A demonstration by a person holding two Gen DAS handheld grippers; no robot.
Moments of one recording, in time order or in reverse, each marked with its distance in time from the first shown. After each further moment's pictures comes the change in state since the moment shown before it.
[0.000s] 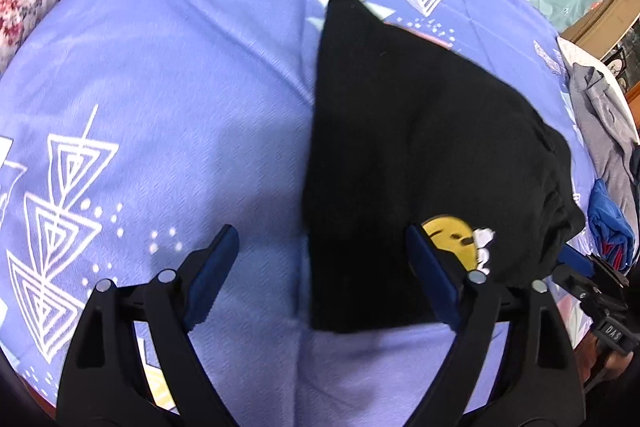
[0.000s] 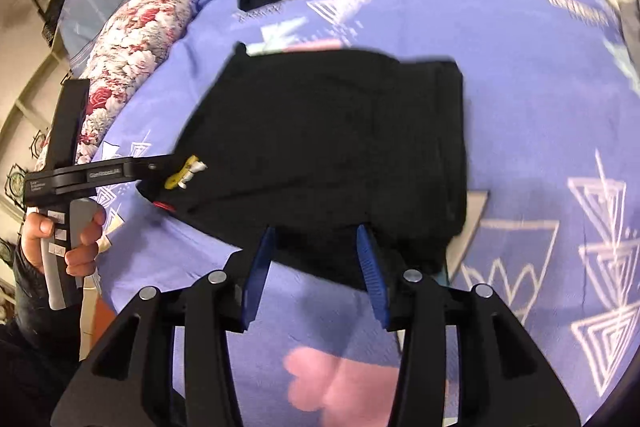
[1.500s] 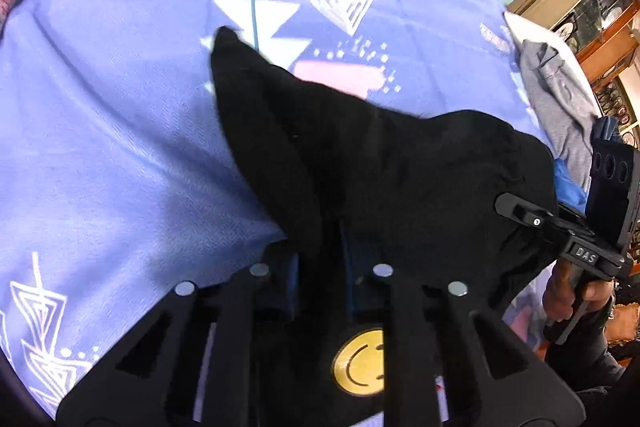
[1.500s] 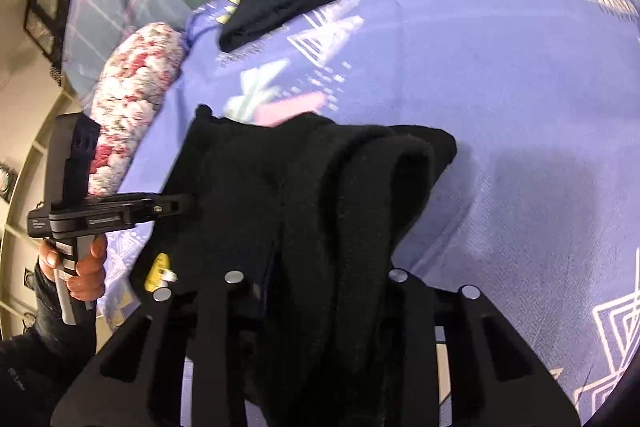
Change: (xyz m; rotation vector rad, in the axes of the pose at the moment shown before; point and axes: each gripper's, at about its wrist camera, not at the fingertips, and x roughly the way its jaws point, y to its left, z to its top) left arm 0.019 -0.047 0.086 0.168 0.057 -0.194; right arm 0.031 -0.038 0.083 0.062 -0.044 0.126
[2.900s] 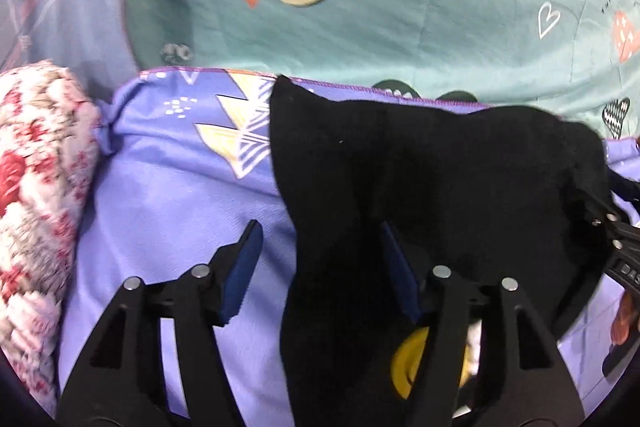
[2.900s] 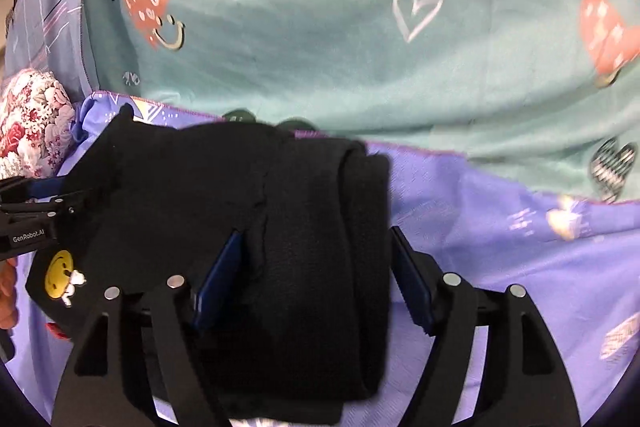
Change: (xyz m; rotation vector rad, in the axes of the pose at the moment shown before) left arm -0.003 0.110 0.282 -0.074 -0.376 0.472; right arm 0.172 0.046 0.322 -0.332 -0.283 -0.414
